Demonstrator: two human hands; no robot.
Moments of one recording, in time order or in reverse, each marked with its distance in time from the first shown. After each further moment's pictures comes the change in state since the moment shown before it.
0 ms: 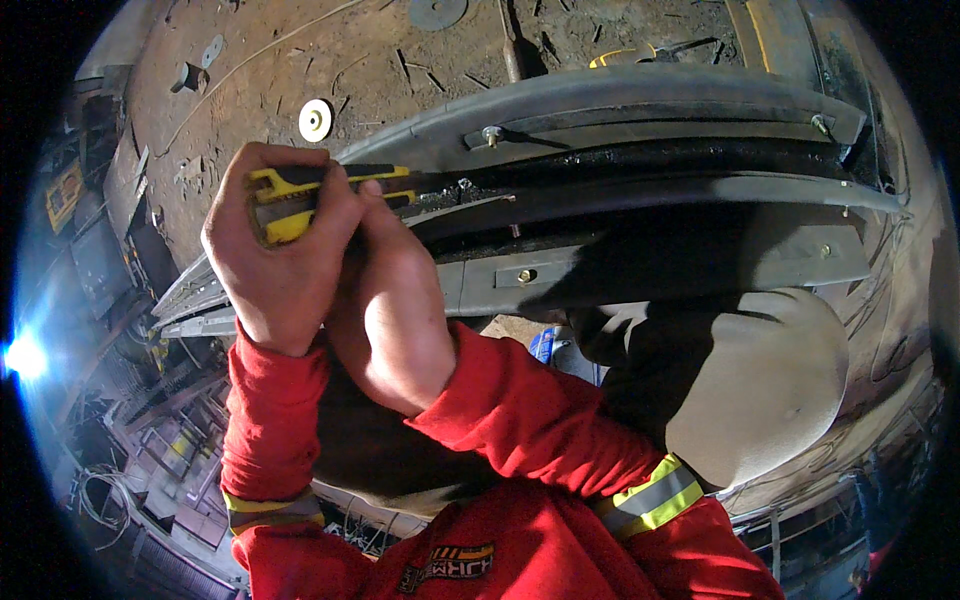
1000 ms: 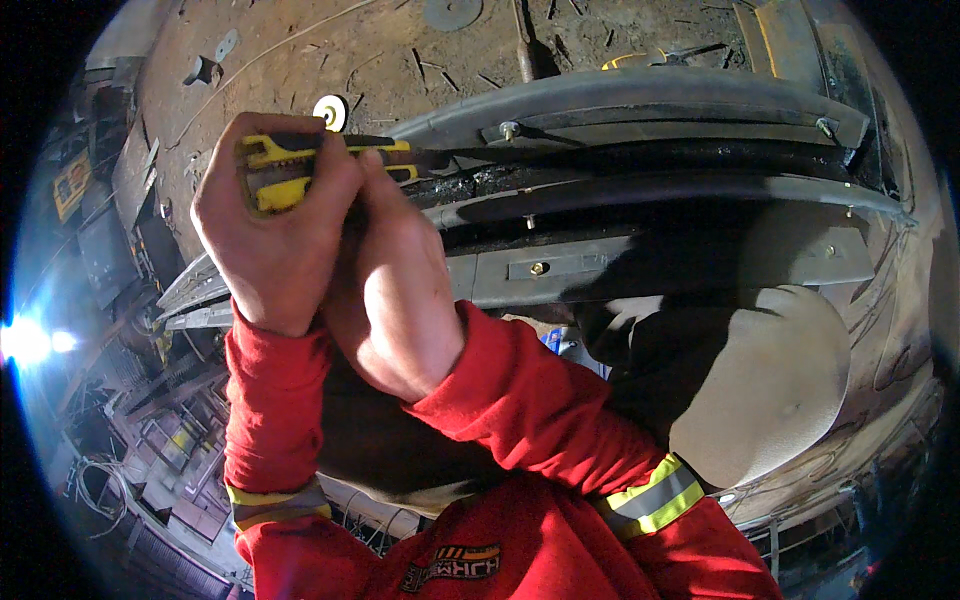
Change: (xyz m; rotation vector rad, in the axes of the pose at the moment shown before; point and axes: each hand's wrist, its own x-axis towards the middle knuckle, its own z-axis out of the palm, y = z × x) left_hand 0.009 0.007 -0.009 -0.031 0.067 0.028; right_hand 0.002 -0.004 0.023 0.027 0.017 0.008
